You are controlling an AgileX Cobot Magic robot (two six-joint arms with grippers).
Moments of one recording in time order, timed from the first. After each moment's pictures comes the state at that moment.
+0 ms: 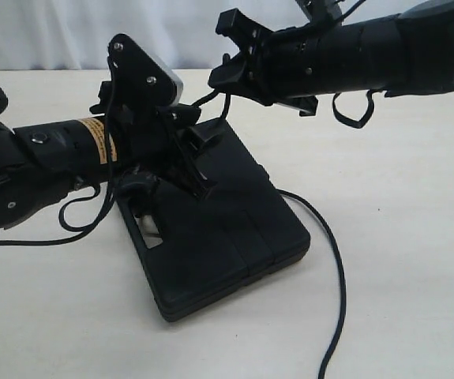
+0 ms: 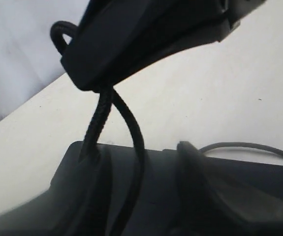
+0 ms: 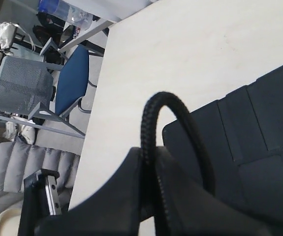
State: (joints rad) left arm -0.52 1.58 -0.72 0.22 -0.38 0.01; right arm 0.36 1.69 -1.15 1.39 0.55 -0.63
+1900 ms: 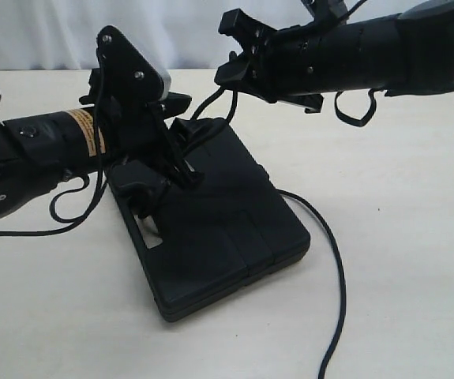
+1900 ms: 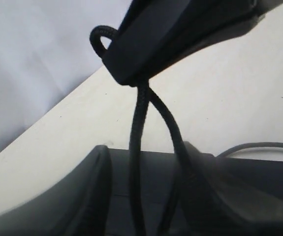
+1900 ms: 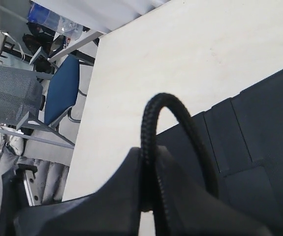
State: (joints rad) left arm -0.45 1.60 -0.72 0.31 -0.44 0.01; right arm 0.36 1.69 -1.15 1.38 0.50 -0.63
